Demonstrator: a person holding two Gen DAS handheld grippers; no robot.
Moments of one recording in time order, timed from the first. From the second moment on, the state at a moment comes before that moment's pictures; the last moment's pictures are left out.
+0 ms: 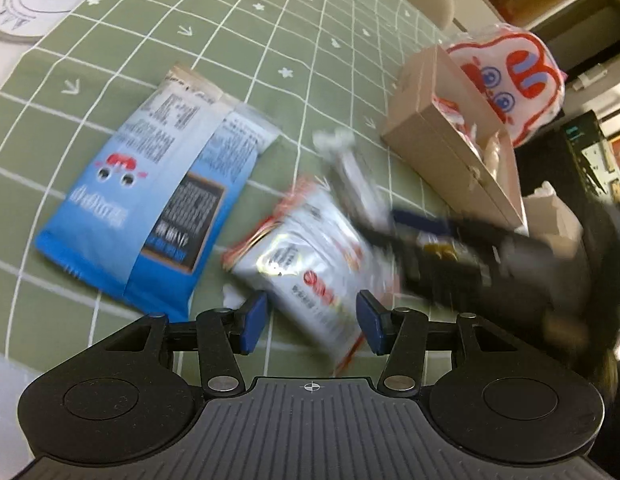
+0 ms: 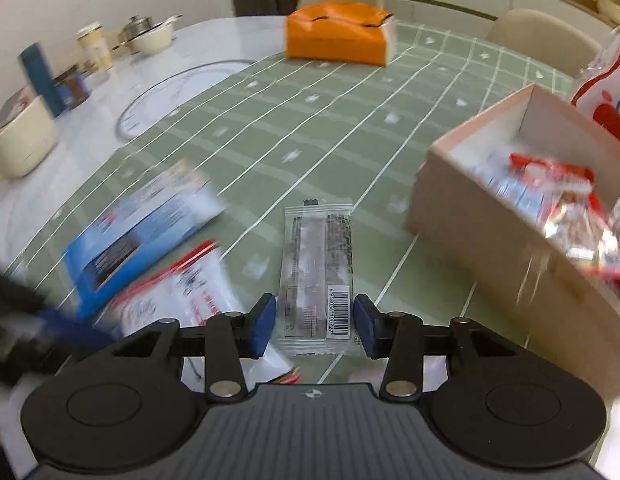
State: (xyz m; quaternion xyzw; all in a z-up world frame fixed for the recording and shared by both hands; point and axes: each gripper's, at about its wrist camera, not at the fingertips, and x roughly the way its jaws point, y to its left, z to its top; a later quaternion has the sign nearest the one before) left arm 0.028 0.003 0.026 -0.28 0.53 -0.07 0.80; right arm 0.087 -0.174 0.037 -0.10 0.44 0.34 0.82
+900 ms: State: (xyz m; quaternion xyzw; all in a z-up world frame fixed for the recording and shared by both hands) left arm 0.037 -0.086 0.053 0.04 0.51 -0.04 0.86; right arm 0.049 -0.258 0.039 -0.05 0.41 0.25 0.88
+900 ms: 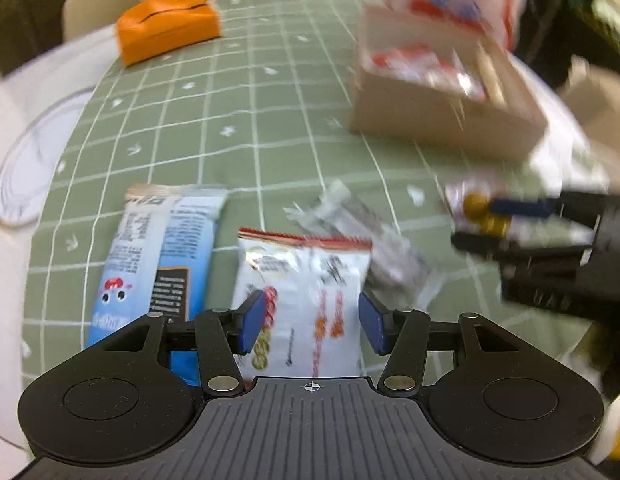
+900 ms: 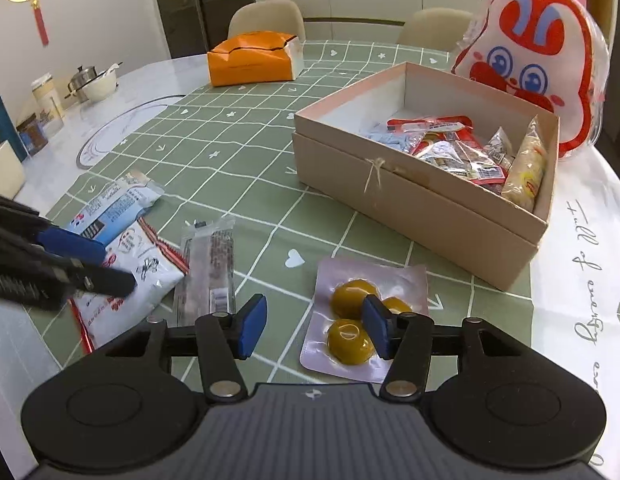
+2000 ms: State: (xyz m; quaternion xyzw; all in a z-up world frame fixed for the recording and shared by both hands) left arm 0.044 -0.046 0.052 -0.04 0.50 -0.04 0.86; right arm 0.043 -0.243 0.032 -0.07 0.41 0.27 0.87
